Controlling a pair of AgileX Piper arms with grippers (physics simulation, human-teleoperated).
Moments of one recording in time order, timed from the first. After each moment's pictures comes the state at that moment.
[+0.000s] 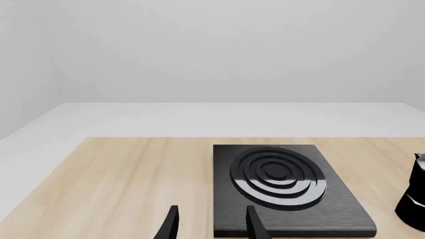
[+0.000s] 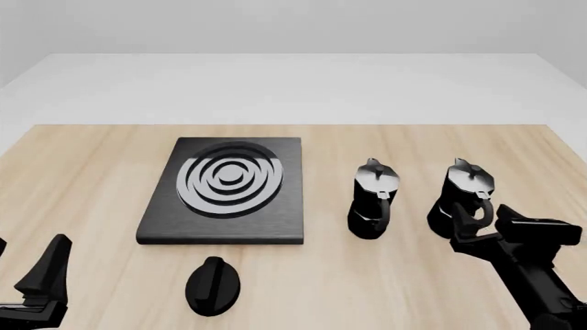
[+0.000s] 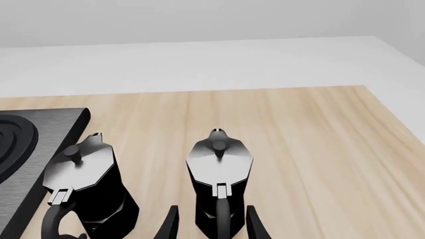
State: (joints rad) left arm 0.00 0.01 0.00 0.00 0.00; right arm -0.02 1.55 -0.08 -1.21 0.02
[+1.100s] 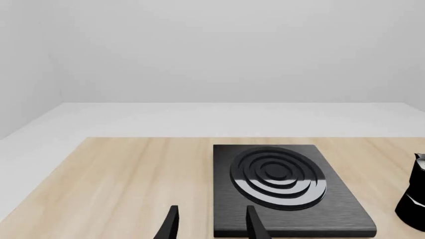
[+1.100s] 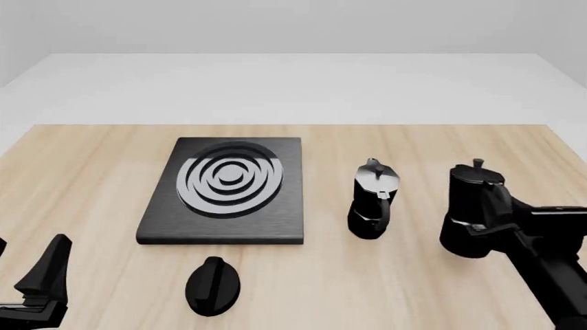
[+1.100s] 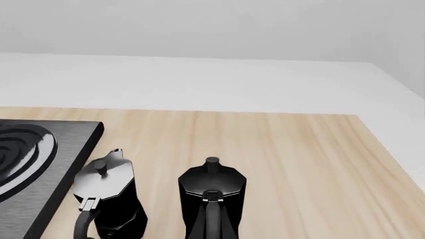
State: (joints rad) left arm 0.00 0.01 0.00 0.00 0.00; right arm 0.00 1.18 -0.10 -0.88 -0.03
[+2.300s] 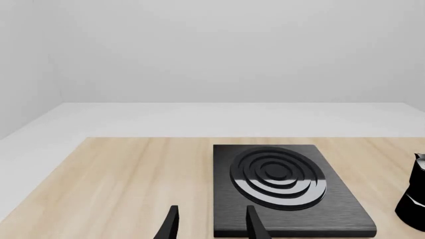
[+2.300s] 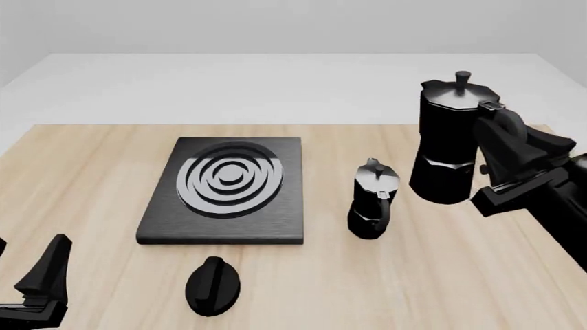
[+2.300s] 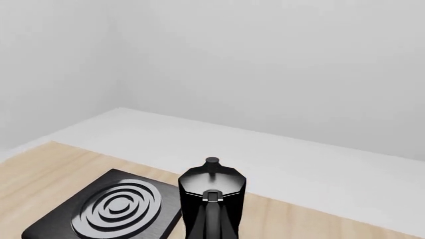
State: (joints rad) left arm 0.00 0.01 0.00 0.00 0.00; right arm 0.35 0.68 -0.40 -0.36 -0.05
